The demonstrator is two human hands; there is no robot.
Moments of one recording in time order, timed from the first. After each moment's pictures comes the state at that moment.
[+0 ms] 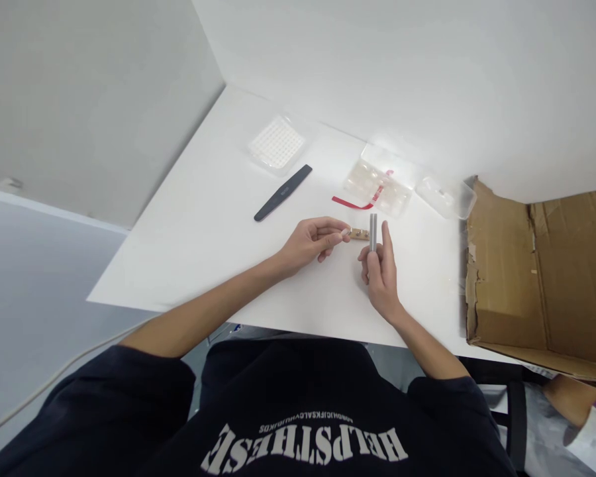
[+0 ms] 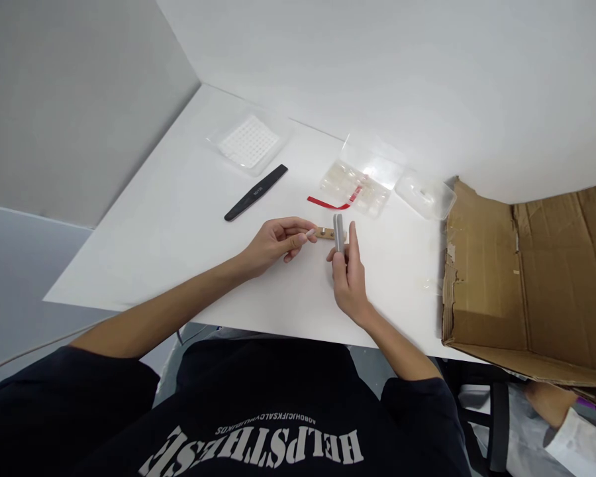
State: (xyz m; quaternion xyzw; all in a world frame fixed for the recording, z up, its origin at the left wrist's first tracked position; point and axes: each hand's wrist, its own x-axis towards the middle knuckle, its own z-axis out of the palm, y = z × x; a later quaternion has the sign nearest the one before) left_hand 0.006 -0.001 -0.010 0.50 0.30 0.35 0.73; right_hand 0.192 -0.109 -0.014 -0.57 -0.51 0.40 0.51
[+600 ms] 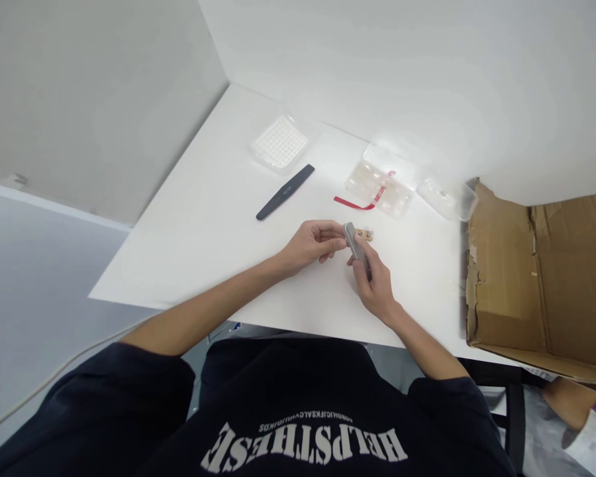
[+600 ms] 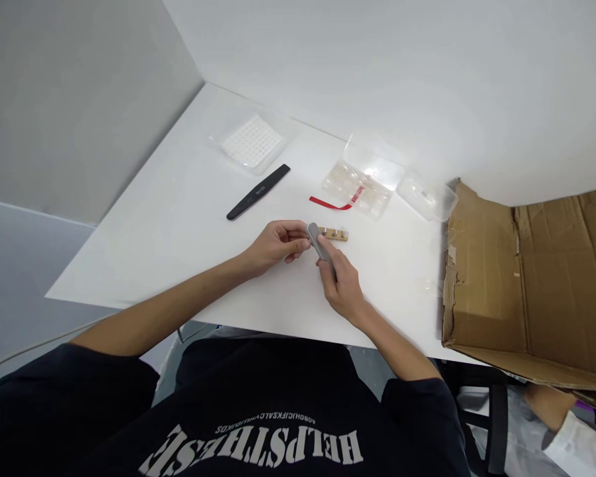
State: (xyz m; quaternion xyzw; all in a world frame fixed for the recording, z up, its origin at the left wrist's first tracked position) left_hand 0.007 -0.001 -0.009 0.49 0.28 0.33 0.75; right_hand 0.189 -0.107 -0.019 -0.52 -0.70 0.23 0.43
